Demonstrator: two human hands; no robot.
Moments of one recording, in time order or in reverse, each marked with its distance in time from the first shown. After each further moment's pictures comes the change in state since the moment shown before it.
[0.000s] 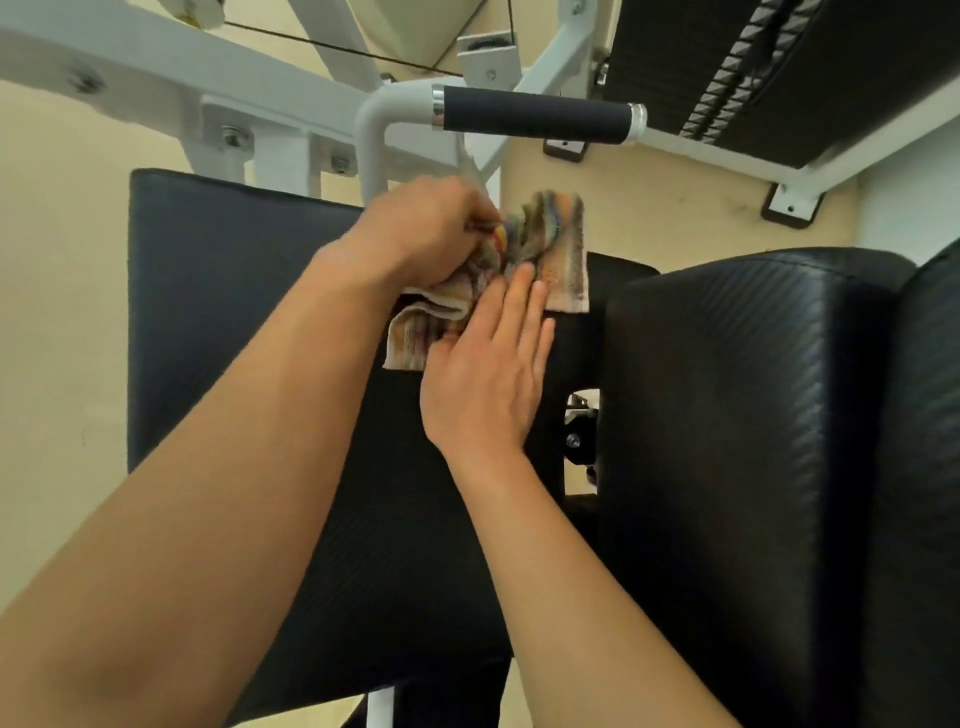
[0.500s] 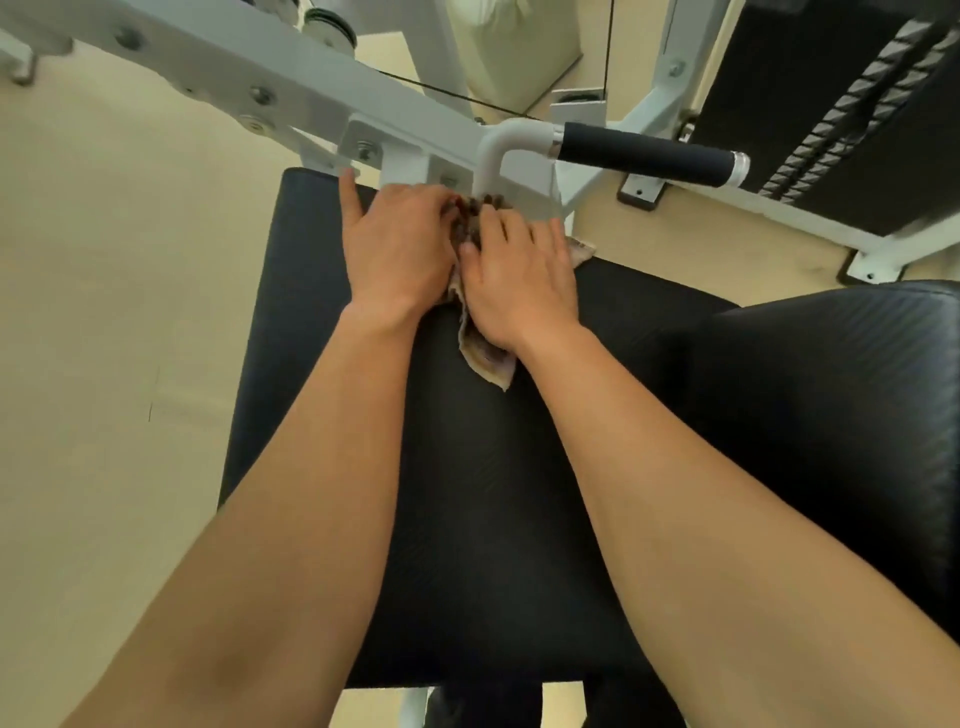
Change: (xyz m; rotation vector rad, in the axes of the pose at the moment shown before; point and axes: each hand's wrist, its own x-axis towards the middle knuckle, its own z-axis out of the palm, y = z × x) left_hand -0.059 -0.070 0.016 0.141 0.589 -0.414; right_hand 0.078 -0.057 0.002 -0.136 -0.117 -0.510
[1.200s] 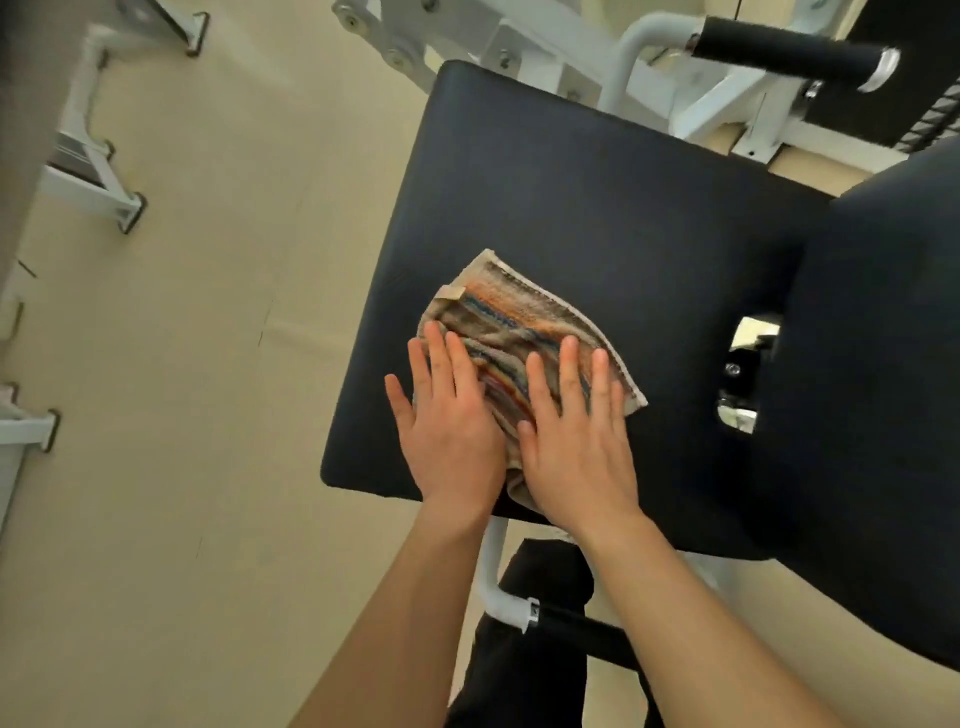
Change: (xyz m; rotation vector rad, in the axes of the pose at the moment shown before) left_hand -0.310 -0.011 -0.006 0.114 -0.157 -0.416; right_hand -0.271 -0.033 0.063 -0.110 -0.267 -0.123
